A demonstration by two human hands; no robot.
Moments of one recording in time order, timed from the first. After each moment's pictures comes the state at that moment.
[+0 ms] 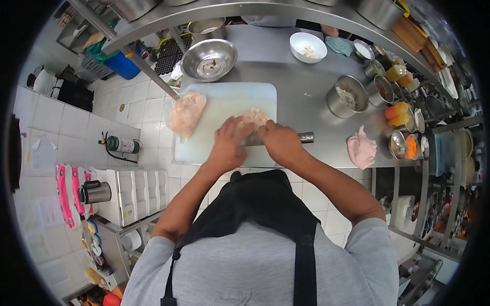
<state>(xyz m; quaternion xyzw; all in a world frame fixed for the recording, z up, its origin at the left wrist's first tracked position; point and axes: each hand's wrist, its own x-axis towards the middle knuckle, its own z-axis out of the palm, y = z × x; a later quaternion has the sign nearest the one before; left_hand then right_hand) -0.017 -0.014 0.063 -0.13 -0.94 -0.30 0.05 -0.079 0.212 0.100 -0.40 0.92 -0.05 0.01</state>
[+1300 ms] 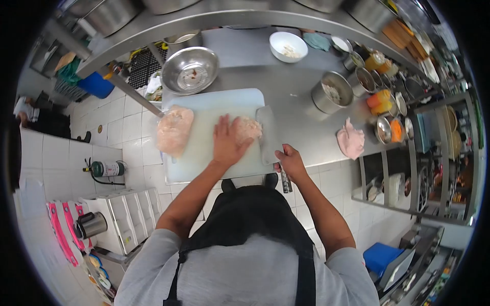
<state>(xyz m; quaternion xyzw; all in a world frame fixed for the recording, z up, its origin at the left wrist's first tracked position) -0.078 -0.012 -0.041 -0.09 -0.94 -0.30 0.13 -0.038 0.243 0.012 0.22 0.69 -0.65 0.23</state>
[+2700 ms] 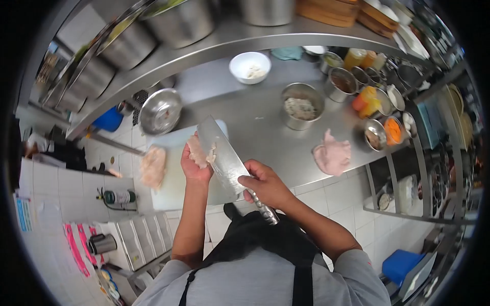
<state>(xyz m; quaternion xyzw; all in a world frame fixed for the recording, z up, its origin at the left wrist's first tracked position) -0.134 0.073 0.053 0.19 -0.06 -0.98 -0.04 -0.059 0.318 0.148 0.03 0.58 -0.75 0.32</state>
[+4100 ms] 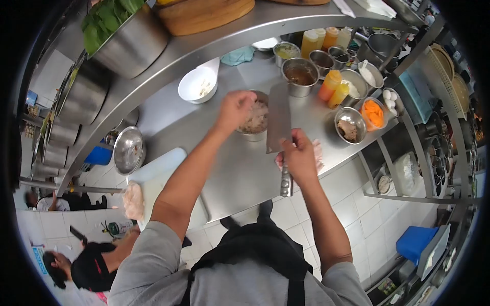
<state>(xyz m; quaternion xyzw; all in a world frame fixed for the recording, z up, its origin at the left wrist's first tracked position) -0.336 0.356 0.064 -0.29 -0.80 -0.52 0.03 -0.126 0.522 0.122 0.24 0.63 -0.74 -0.03</state>
